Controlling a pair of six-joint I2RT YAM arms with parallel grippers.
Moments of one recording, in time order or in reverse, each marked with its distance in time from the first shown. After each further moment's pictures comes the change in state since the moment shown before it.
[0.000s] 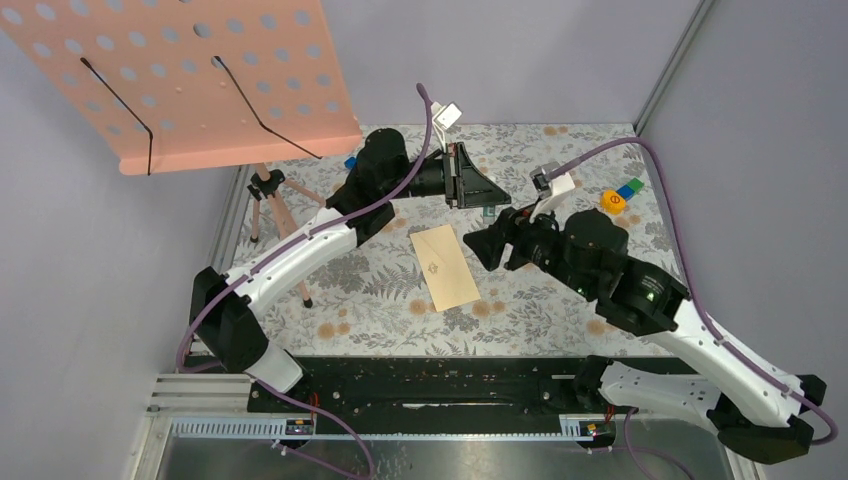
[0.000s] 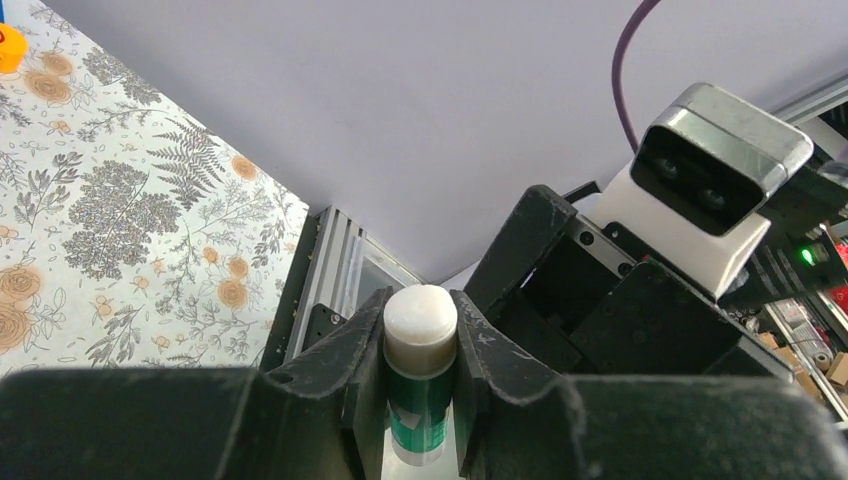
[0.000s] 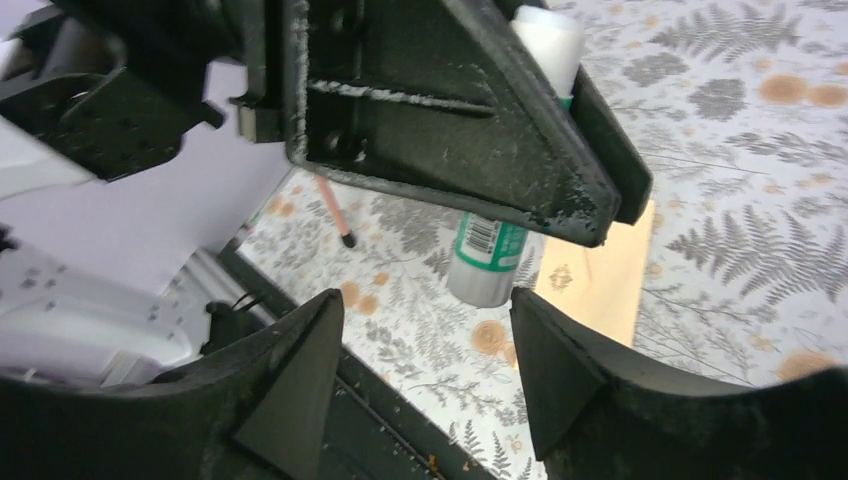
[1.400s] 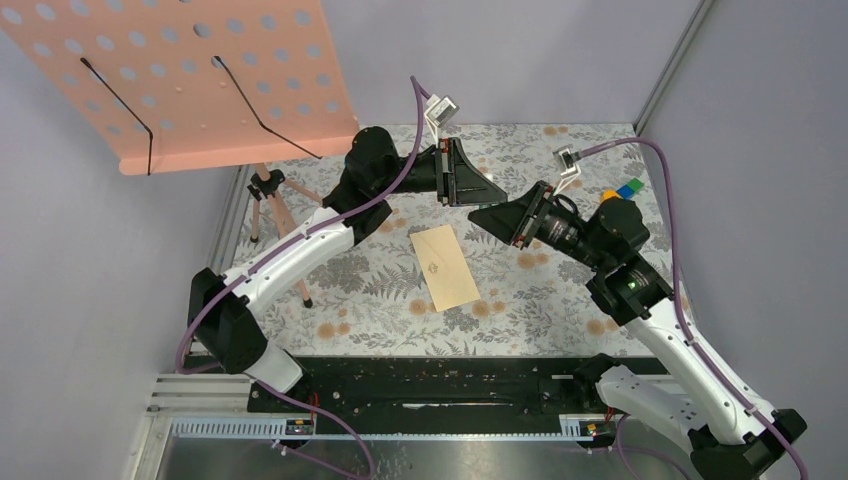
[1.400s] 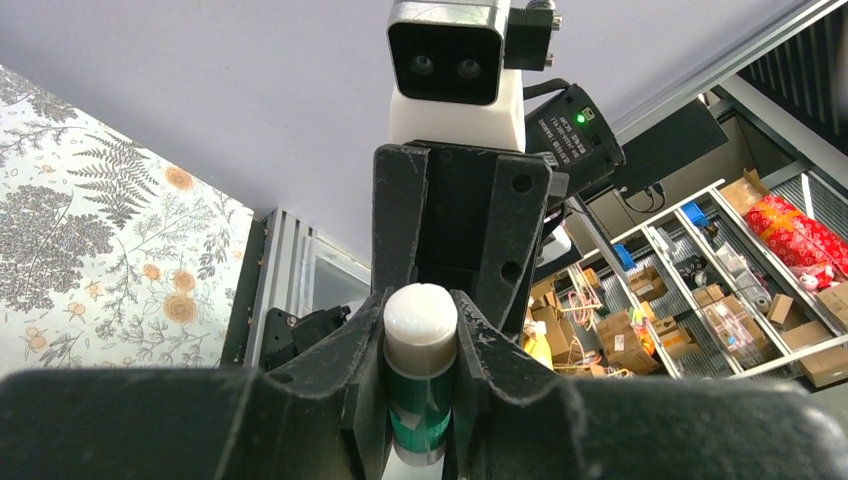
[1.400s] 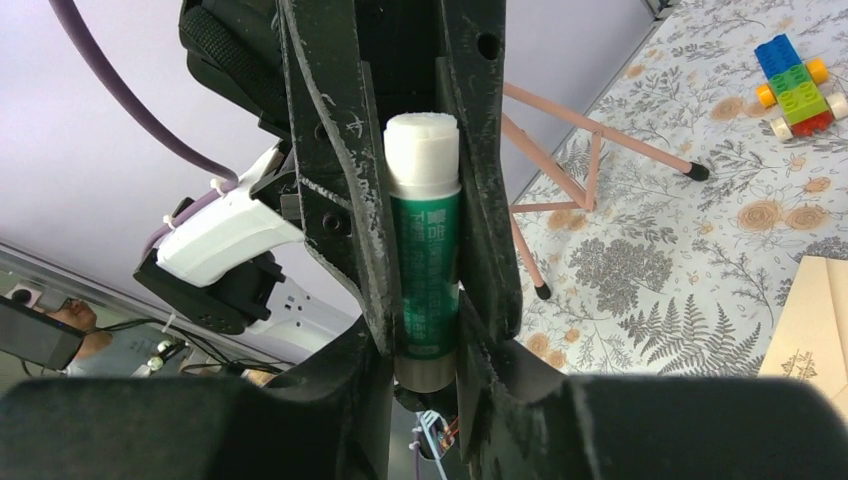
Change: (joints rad) left arm 0.015 -0.008 -0.006 0.150 0.119 -0.105; right arm -0.404 -0.053 -0.233 0.507 -0.715 0.382
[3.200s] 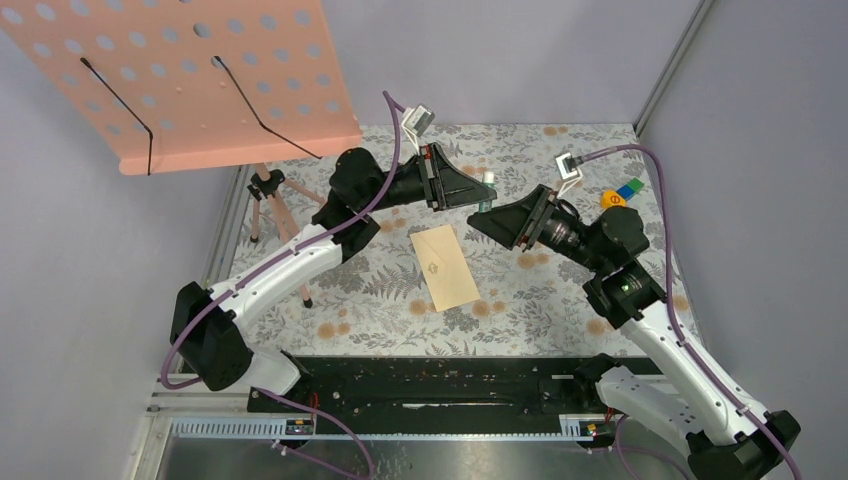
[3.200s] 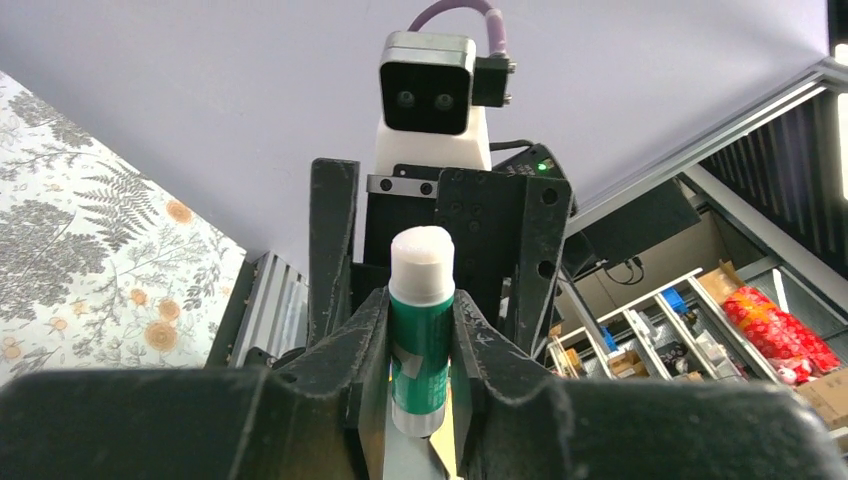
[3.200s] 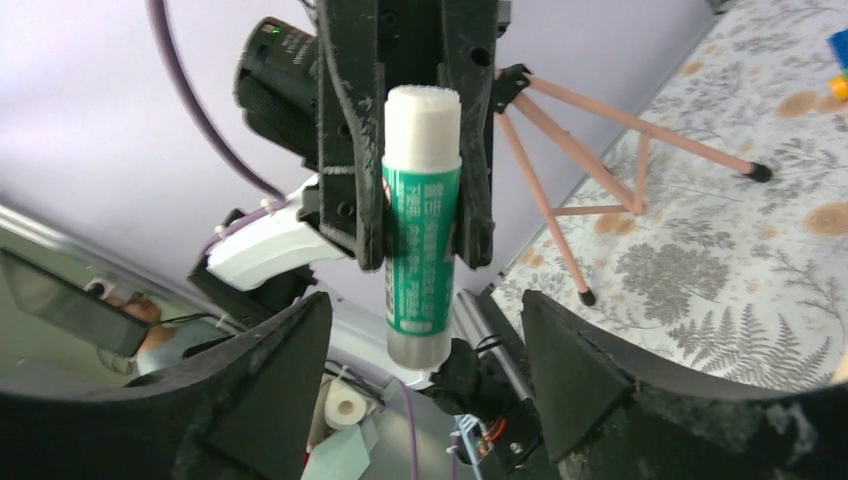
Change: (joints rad) left arm 0.008 -0.108 -0.177 0.126 -0.156 -0.113; right arm -0.028 -0.014 -0.092 0.153 -0.051 0.117
